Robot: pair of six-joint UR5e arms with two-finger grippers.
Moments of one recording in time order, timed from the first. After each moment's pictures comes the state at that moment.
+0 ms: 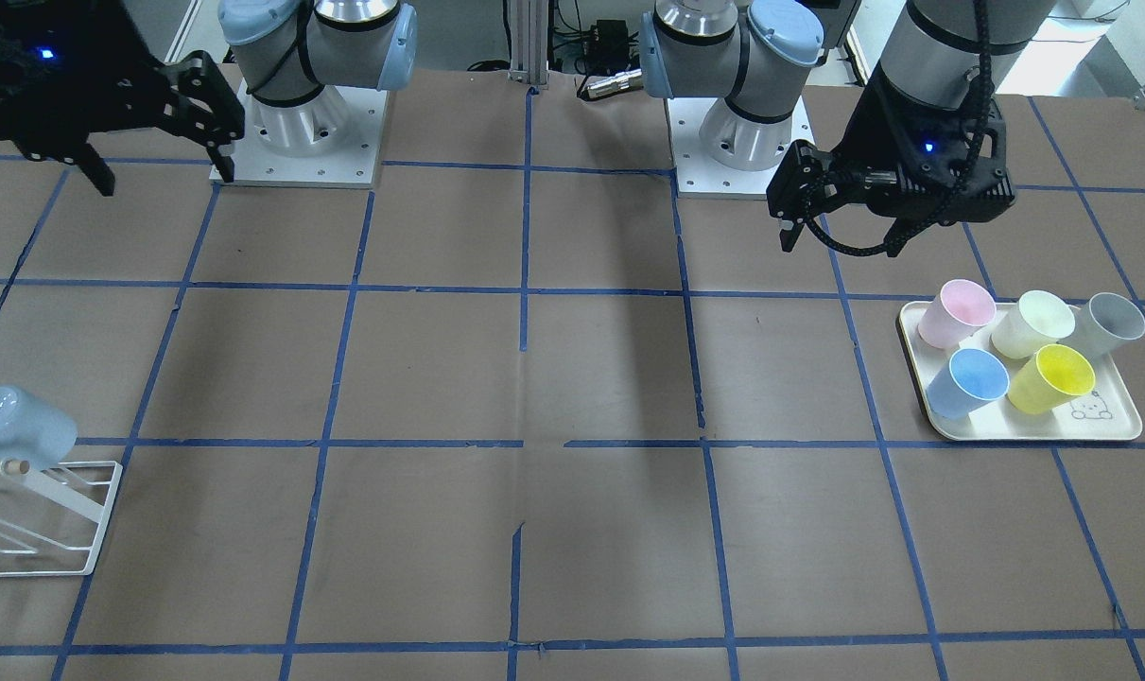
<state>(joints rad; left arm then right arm) -1.51 -1.57 -1.51 -1.59 1.58 0.12 1.52 -1.59 1.43 -1.40 -1.56 -0.21</state>
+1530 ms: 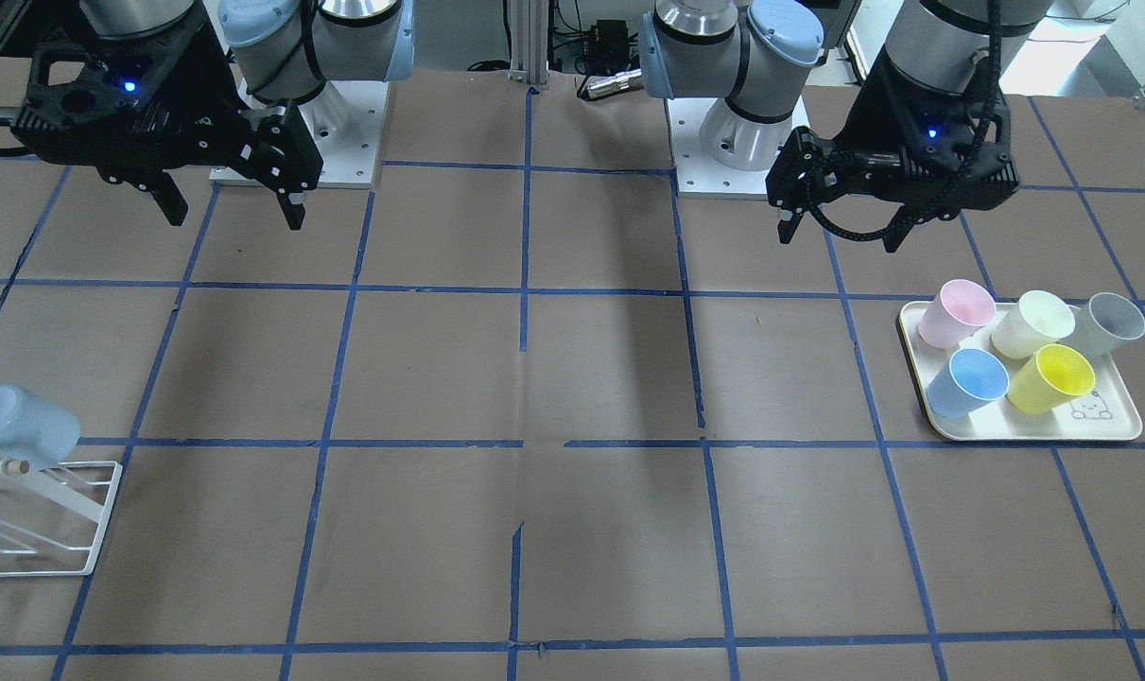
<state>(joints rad) -1.51 -1.56 -1.51 -1.59 1.56 0.14 1.61 -1.54 1.41 -1.53 -1.57 0.07</state>
